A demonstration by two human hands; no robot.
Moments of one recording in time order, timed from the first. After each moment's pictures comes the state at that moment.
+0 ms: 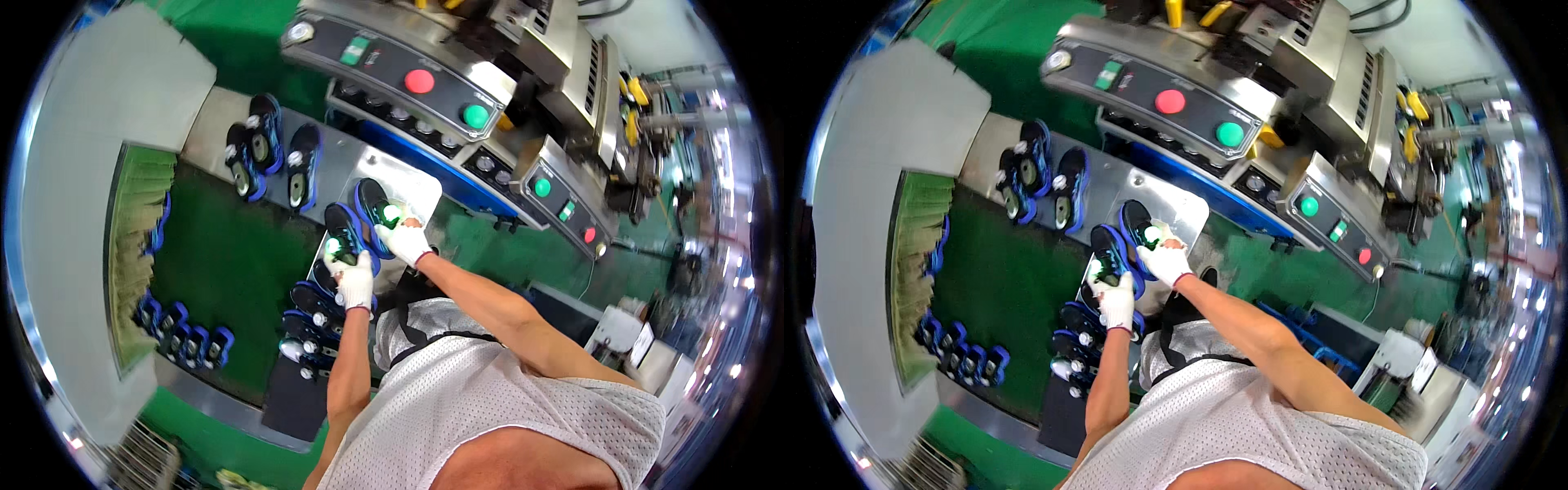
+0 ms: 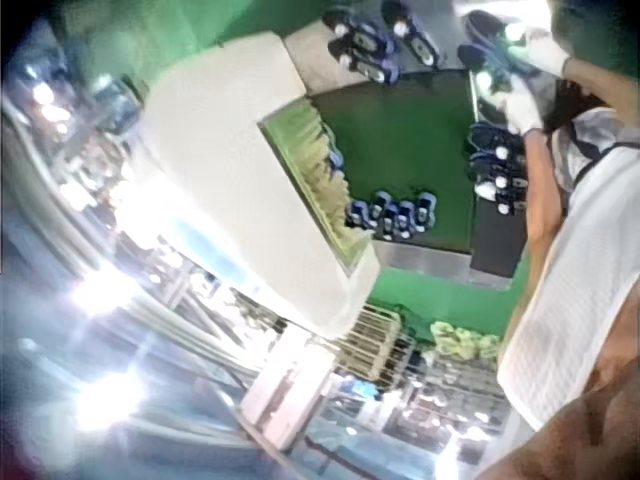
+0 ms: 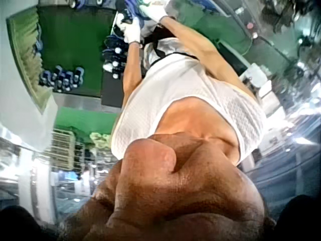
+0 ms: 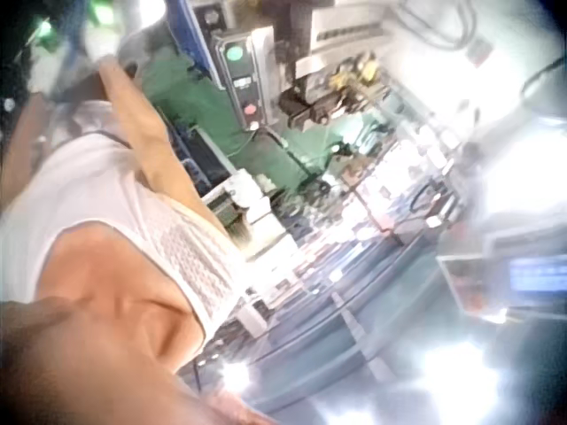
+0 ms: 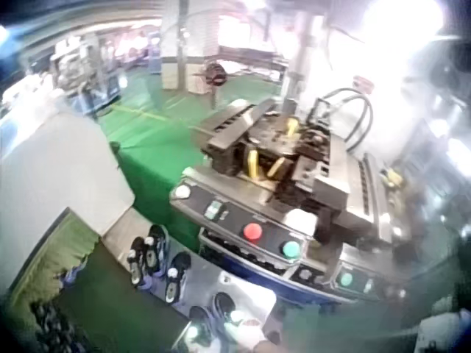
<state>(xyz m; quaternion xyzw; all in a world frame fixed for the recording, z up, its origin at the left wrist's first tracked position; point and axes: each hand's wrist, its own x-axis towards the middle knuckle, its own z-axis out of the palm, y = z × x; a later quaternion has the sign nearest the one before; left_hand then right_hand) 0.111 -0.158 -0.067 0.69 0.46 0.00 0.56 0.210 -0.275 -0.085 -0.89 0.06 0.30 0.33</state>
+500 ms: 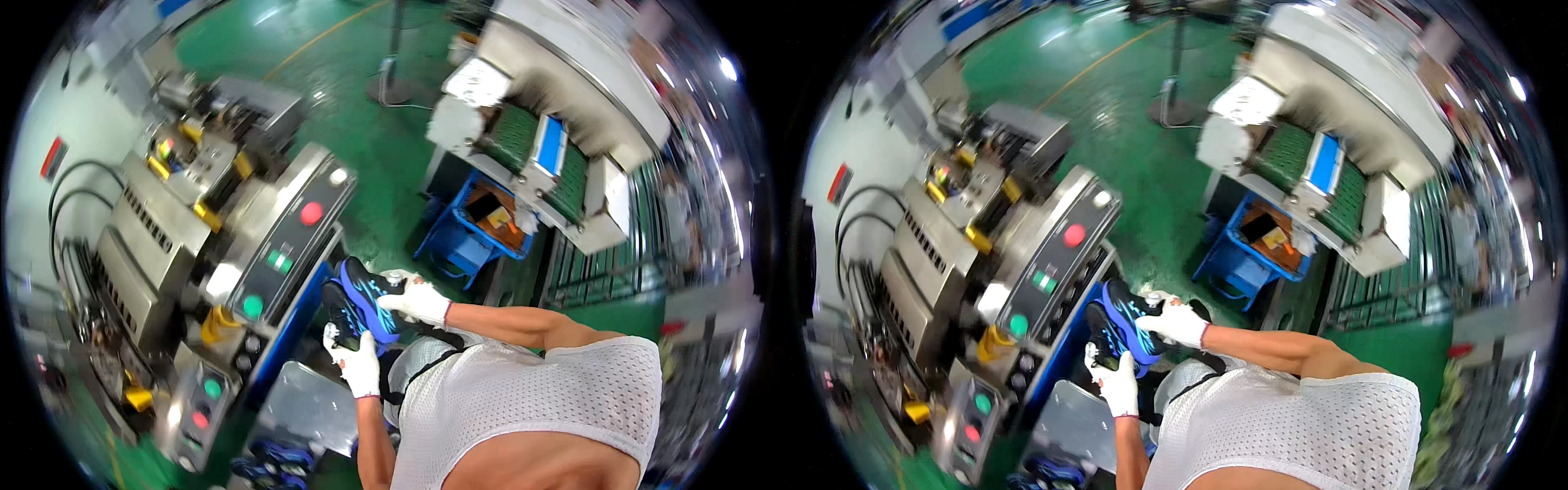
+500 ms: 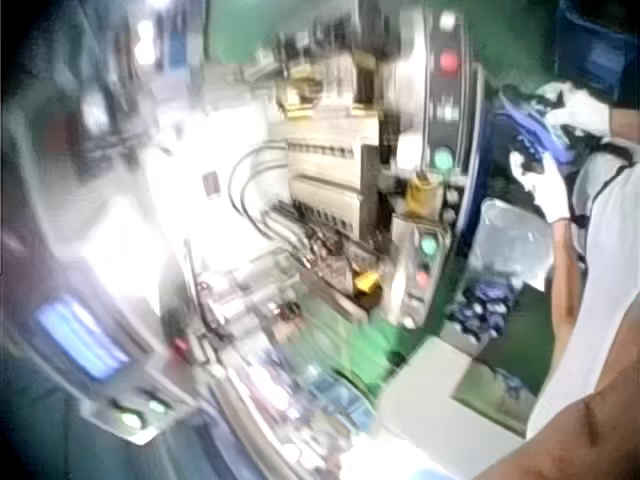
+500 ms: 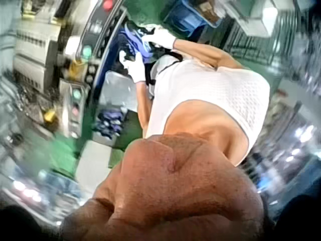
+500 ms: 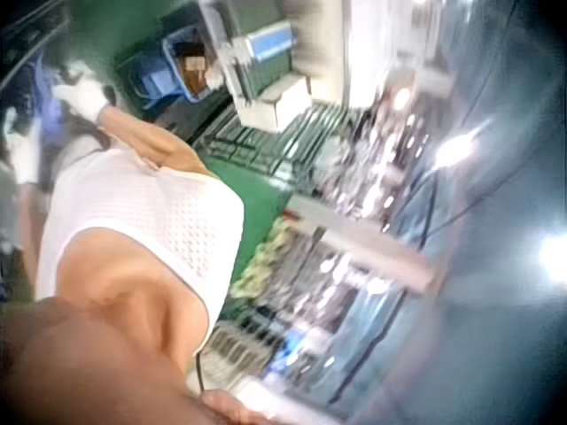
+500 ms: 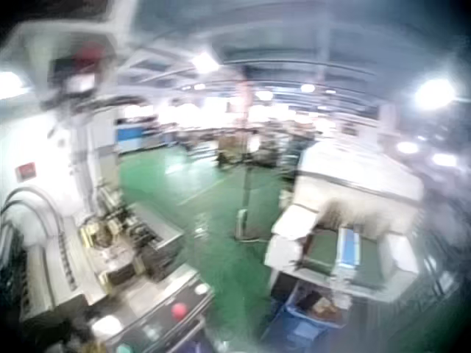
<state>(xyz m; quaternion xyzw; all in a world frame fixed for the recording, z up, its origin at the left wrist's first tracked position) 0.161 -0.375 0.054 0.77 -0.17 -0.30 0.54 0.053 -0.535 0.123 -0.61 0.53 -0.04 0.58</state>
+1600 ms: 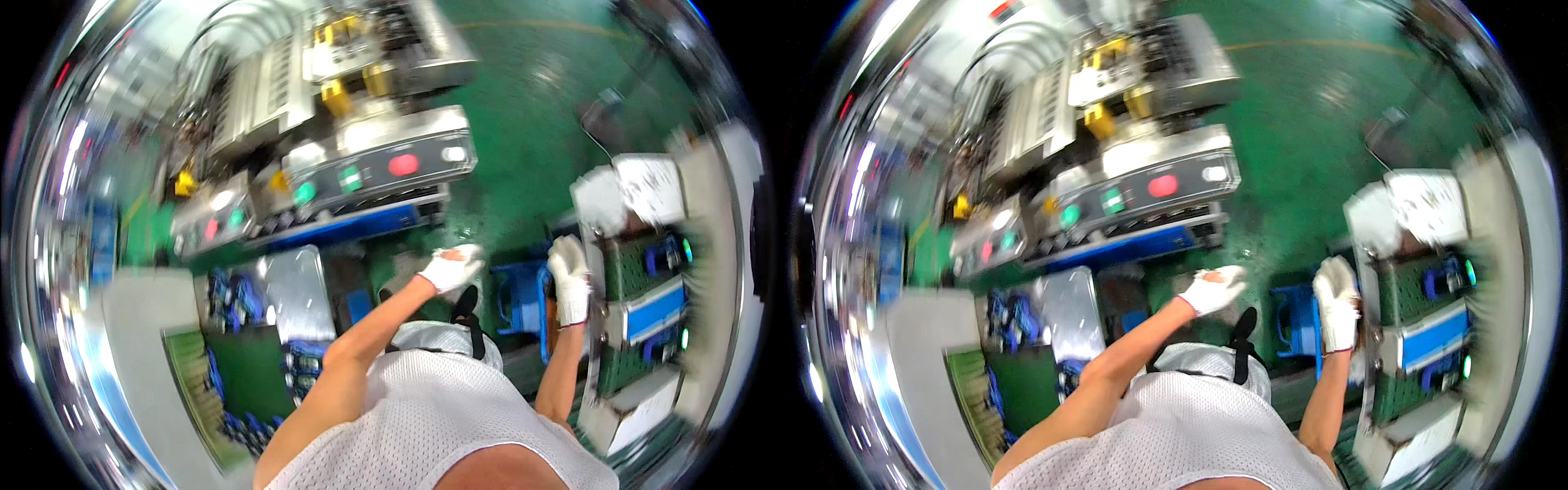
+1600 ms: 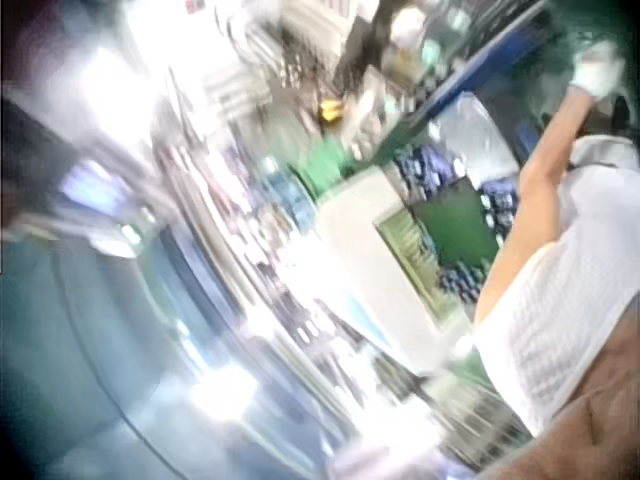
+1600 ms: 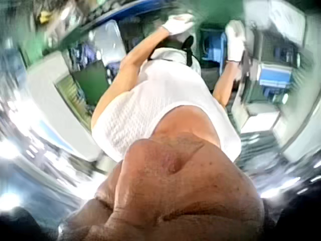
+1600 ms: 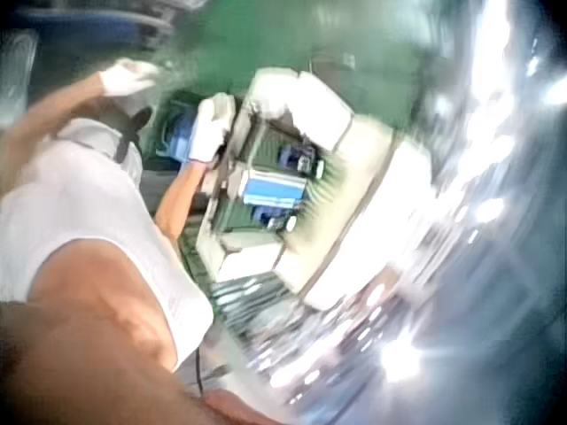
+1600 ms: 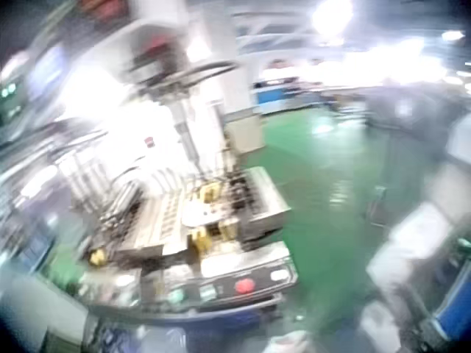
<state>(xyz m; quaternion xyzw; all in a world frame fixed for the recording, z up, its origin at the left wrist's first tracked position) 0.096 -0.605 0.016 0.78 -0.47 -0.29 0.28 -0.112 -0.811 0.085 -0.60 0.40 -0.23 0.65</state>
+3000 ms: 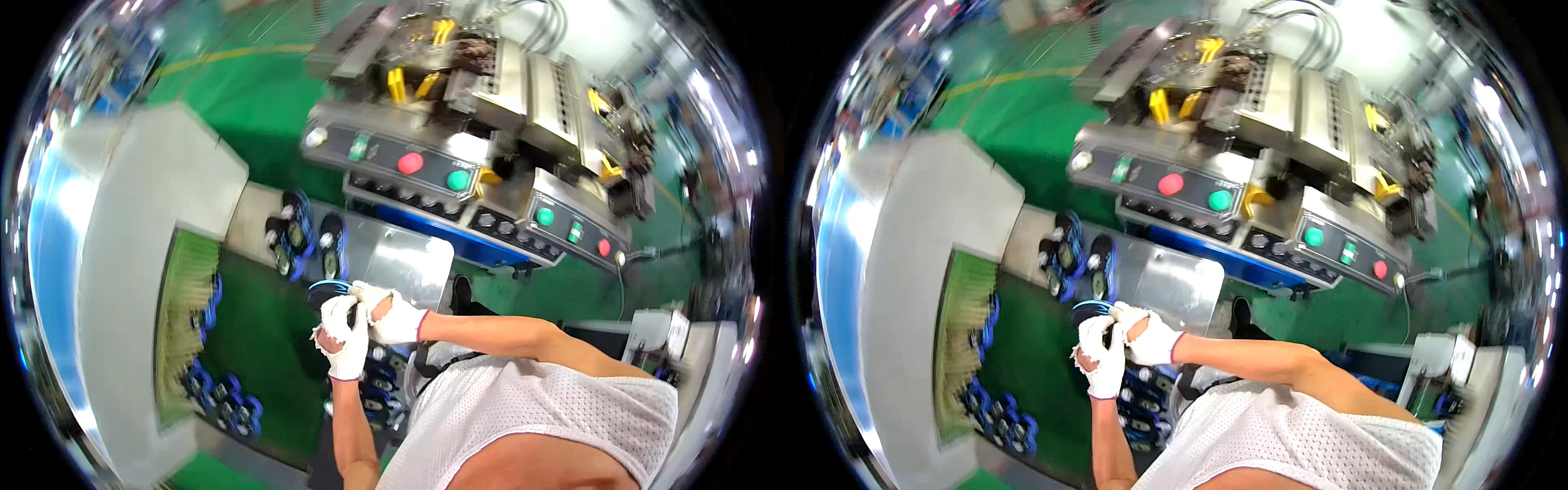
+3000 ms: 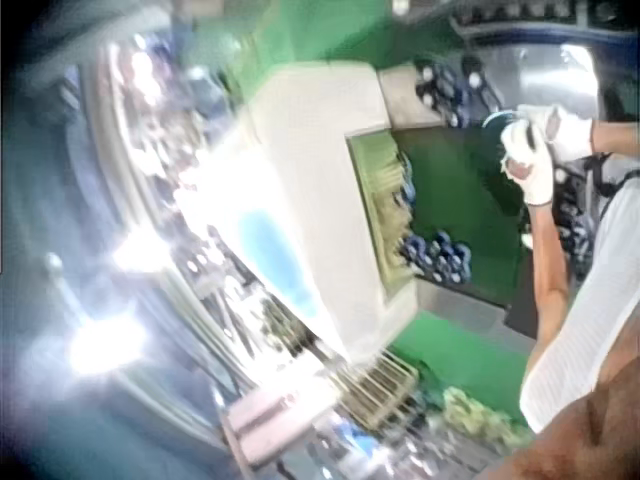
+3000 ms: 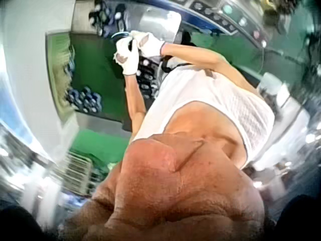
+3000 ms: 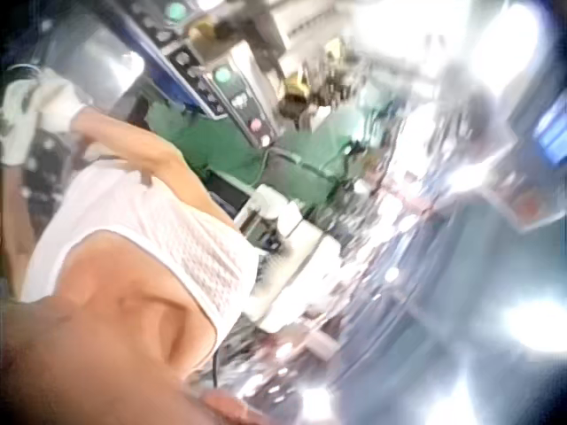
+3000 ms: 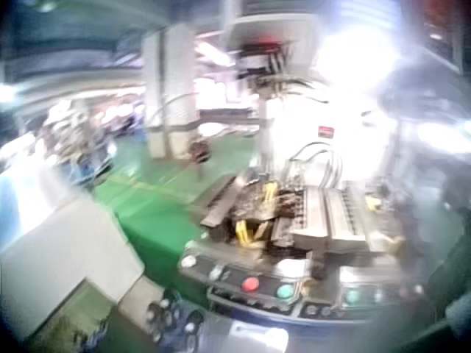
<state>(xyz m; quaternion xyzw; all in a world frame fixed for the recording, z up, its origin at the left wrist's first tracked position) 0.128 -0.068 0.103 0.89 0.09 0.18 0.41 0.199 -0.202 0.092 -0.83 -0.36 0.17 0.38</state>
